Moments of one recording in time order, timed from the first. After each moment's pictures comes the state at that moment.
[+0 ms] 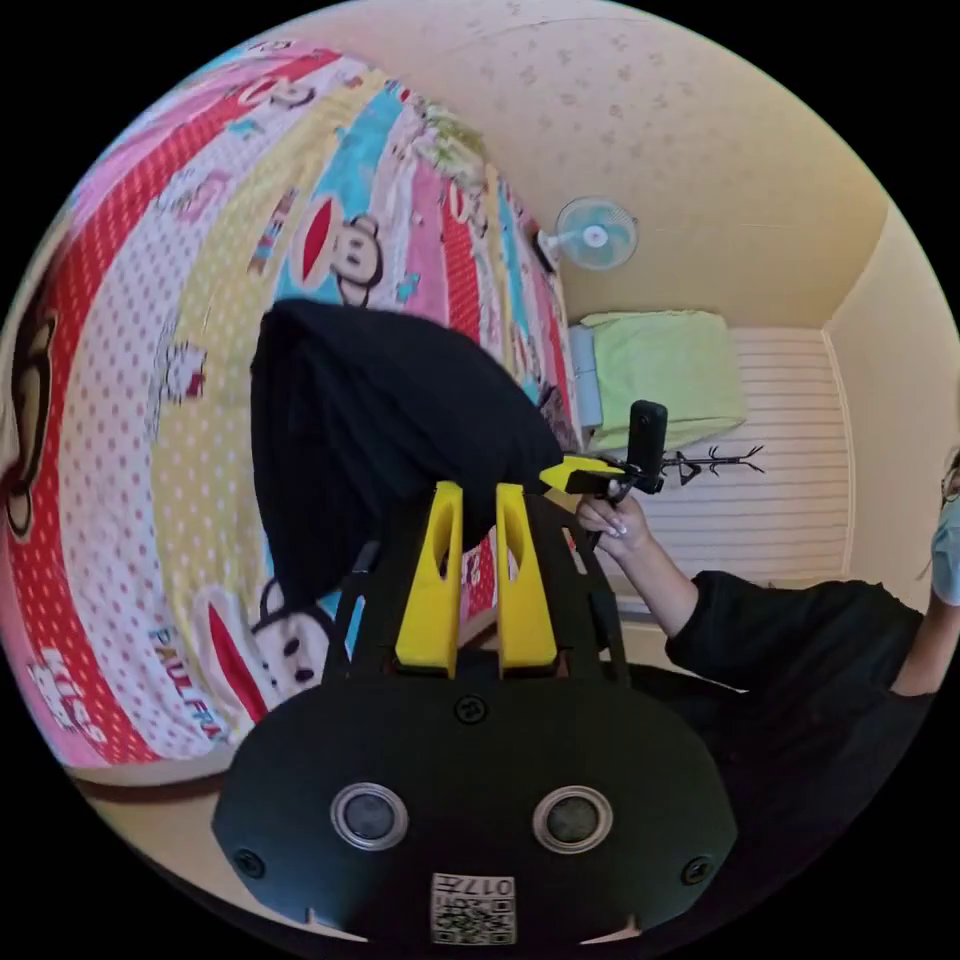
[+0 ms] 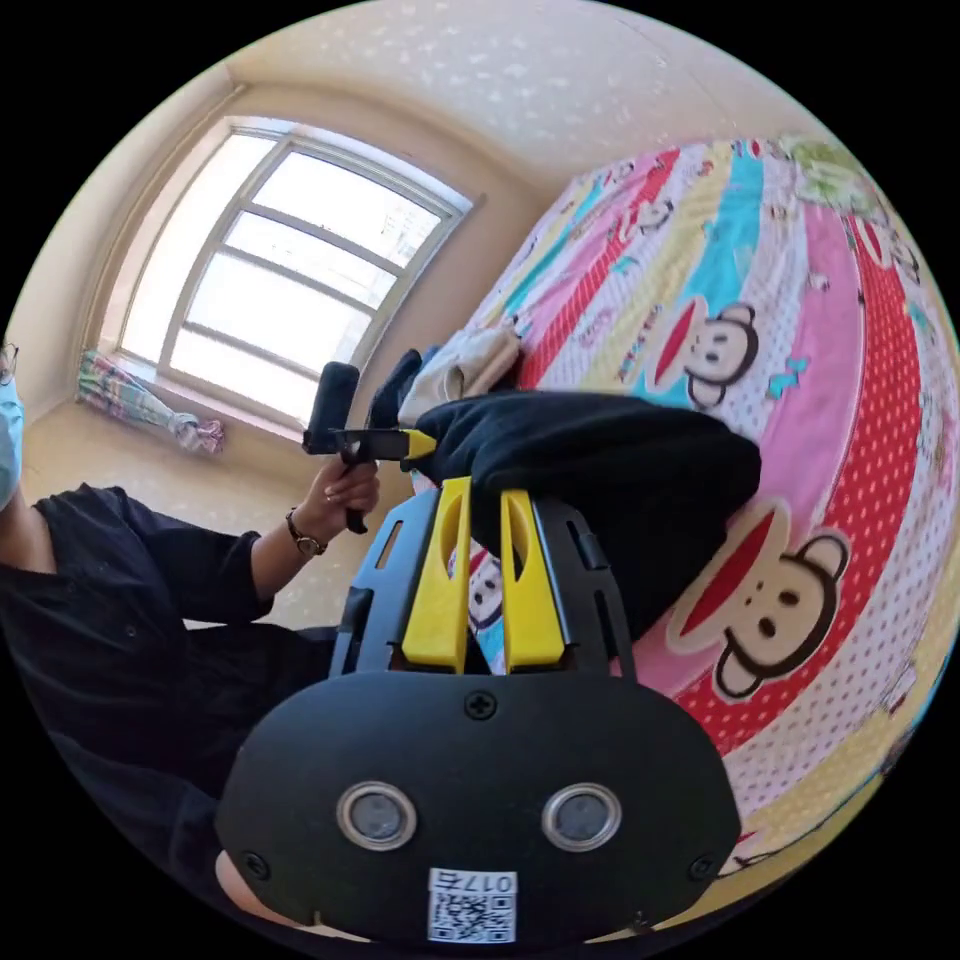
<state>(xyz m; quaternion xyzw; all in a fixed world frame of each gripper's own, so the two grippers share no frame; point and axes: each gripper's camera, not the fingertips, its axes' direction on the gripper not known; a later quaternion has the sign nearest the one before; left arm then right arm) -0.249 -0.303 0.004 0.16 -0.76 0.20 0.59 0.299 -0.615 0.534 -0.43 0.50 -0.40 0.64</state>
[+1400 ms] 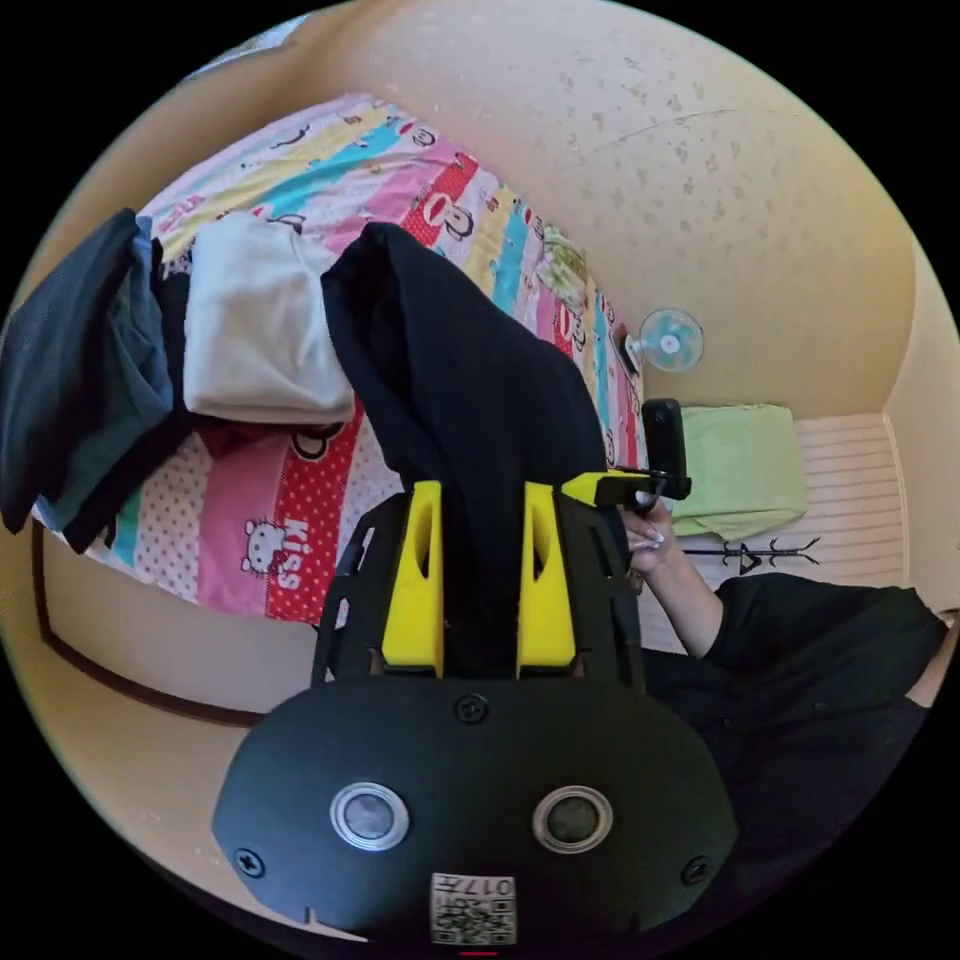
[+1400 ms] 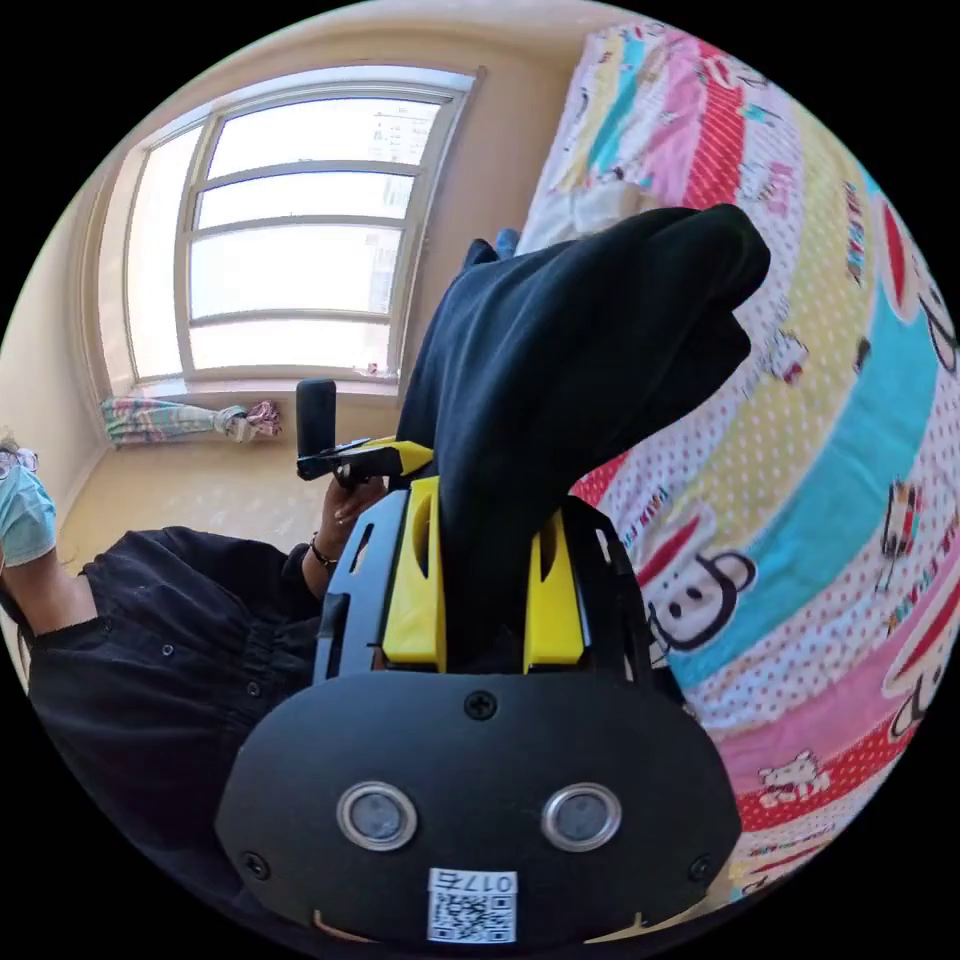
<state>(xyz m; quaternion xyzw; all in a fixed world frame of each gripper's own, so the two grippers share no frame) -0.019 -0.146 0.124 0.33 -0.78 0.24 0.47 0.516 -0.579 0.652 -0.54 0.47 -0.29 0.64</state>
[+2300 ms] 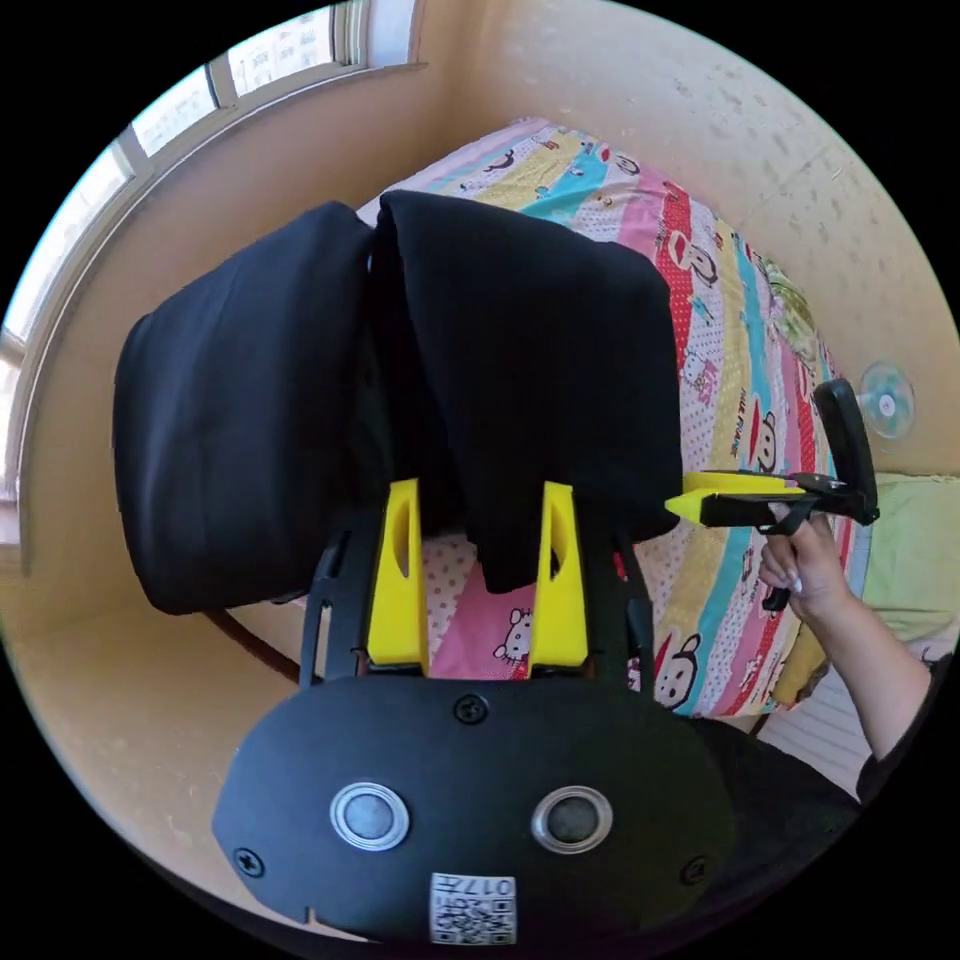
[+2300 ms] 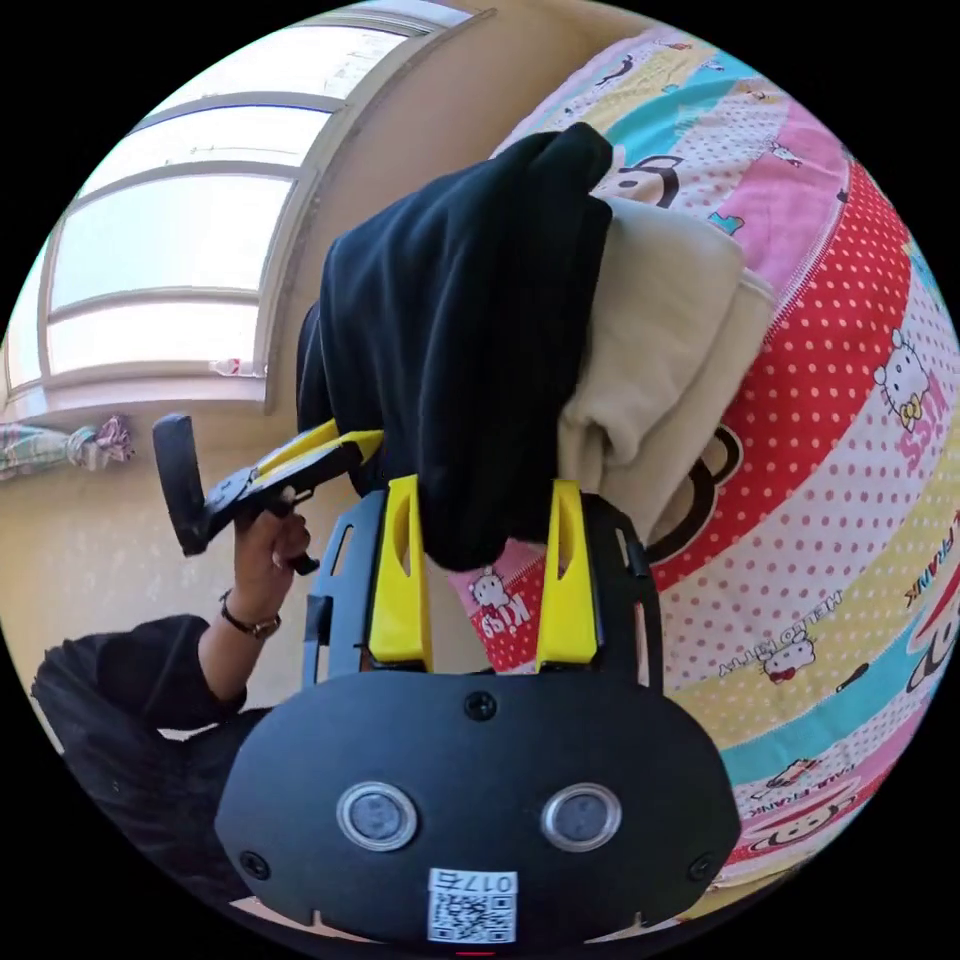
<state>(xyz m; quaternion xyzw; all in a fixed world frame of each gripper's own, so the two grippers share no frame) 0.182 -0.100 -0.112 0.45 -0.86 0.11 0.23 0.689 -0.613 0.866 -0.52 0.62 -0.33 0.49</state>
